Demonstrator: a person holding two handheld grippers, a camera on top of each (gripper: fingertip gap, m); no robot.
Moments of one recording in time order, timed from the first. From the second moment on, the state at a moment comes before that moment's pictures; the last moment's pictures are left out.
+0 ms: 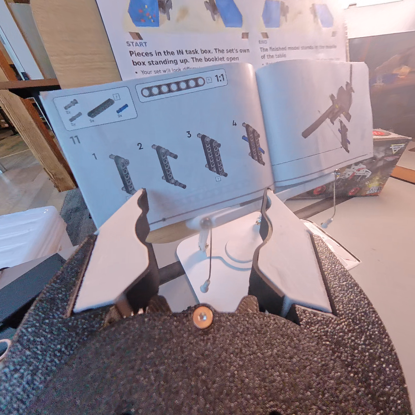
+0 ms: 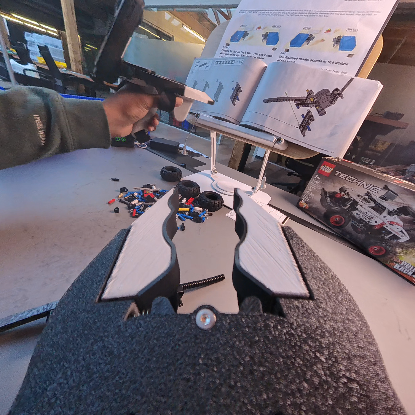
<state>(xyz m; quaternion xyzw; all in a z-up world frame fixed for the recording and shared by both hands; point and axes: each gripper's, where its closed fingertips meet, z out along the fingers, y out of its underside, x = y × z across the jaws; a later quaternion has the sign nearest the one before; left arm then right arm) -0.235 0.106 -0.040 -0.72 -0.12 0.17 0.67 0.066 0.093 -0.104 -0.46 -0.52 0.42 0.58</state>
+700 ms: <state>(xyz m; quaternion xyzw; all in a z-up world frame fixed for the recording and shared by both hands) -0.251 0.120 -0.043 -0.70 -0.15 0.23 0.66 0.067 0.086 -0.108 -0.46 -0.54 0.44 0.56</state>
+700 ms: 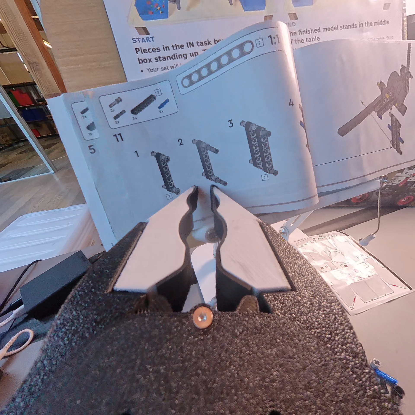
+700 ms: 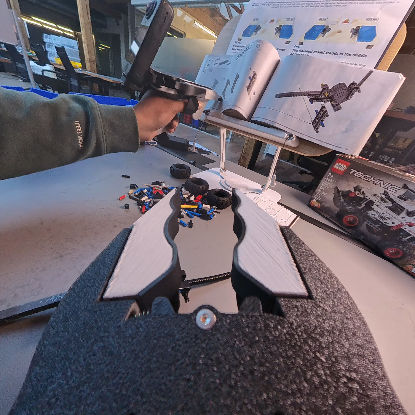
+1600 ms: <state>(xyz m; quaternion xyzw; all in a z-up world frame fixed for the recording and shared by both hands) -0.153 0.169 -0.018 -0.70 0.02 0.16 0.69 -0.149 0.205 -0.001 -0.50 -0.49 0.40 0.59</state>
